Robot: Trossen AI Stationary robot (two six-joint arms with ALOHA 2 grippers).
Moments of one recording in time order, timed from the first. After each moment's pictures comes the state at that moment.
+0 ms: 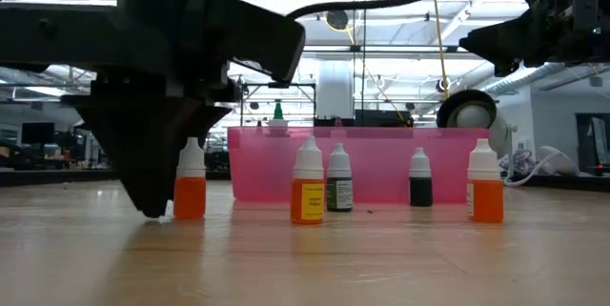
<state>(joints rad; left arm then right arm) -0.46 2.19 1.65 -1.09 -0.09 -0.45 -0.09 0.11 0.02 0.19 0.05 -0.03</state>
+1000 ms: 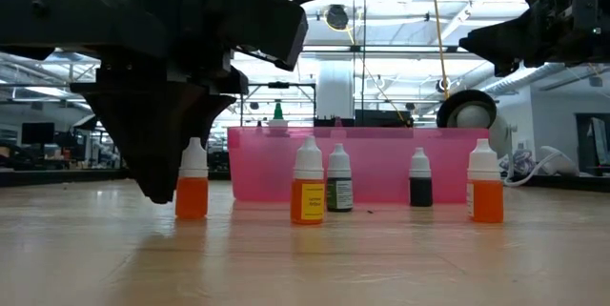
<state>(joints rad) -0.46 2.17 1.65 -1.08 -0.10 -0.39 -0.09 0.11 0.02 0.19 0.05 -0.03</state>
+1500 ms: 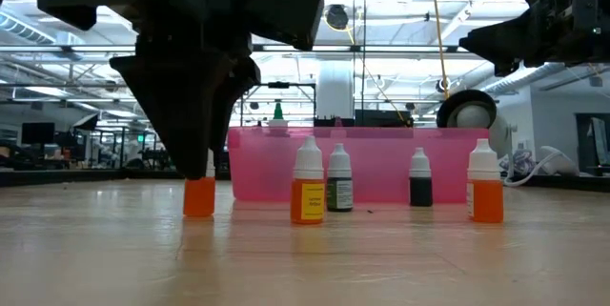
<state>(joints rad) -0.43 2.14 1.65 -1.02 -0.08 -0.38 -0.09 0.11 0.01 0.19 0.05 -0.03</state>
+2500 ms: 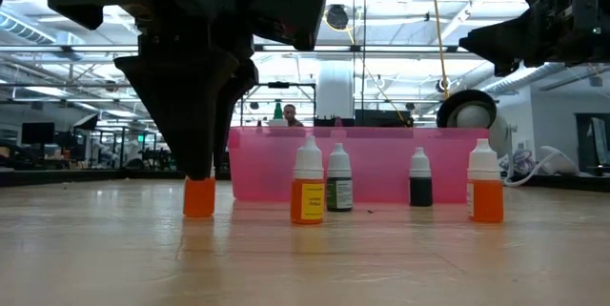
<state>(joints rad) -0.42 2.14 1.65 -1.01 -0.09 -0.42 -0.09 0.11 0.02 0.19 0.05 -0.03</state>
